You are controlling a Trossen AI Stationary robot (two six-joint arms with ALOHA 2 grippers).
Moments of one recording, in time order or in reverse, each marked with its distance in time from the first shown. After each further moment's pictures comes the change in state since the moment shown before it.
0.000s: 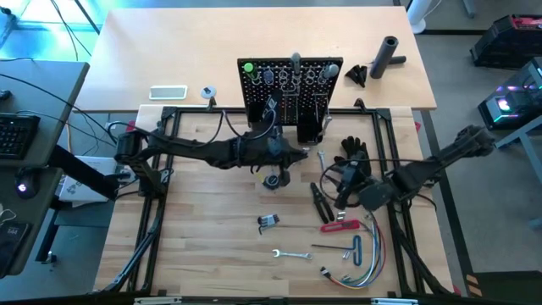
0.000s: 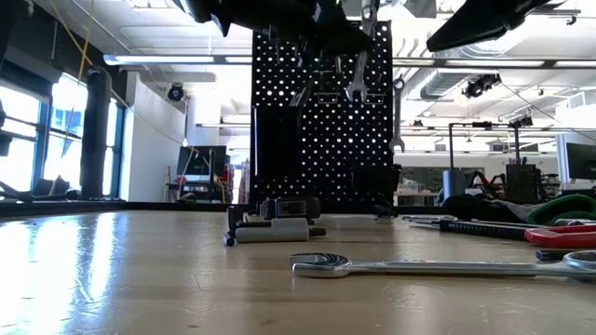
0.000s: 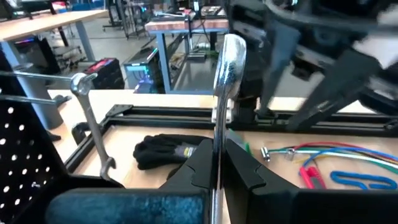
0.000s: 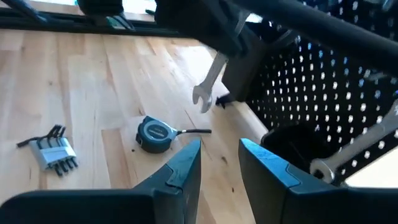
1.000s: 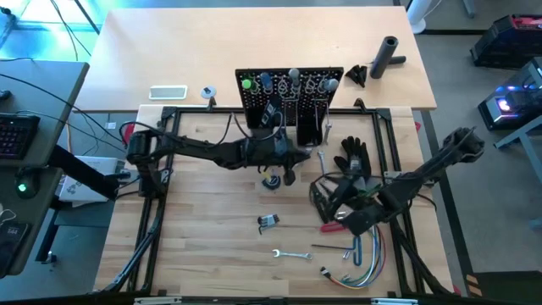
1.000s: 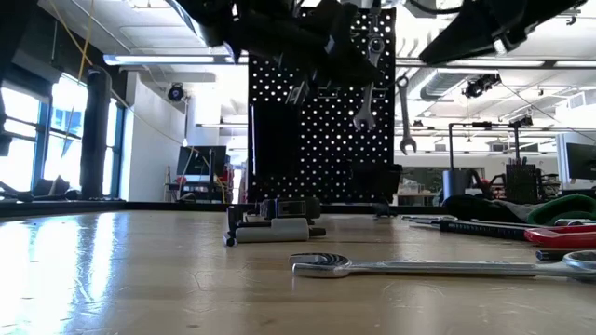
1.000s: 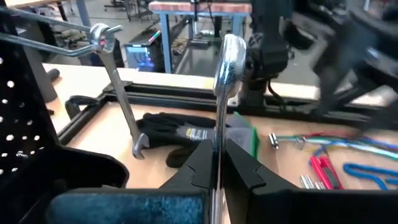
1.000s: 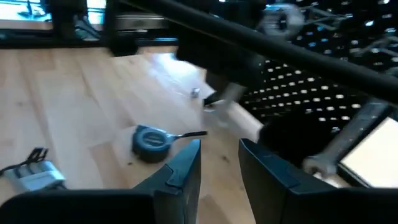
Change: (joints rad) left arm 0.028 0.093 0.000 0.046 0.012 -0.058; right arm 0.104 0.235 0.000 0.049 0.243 0.293
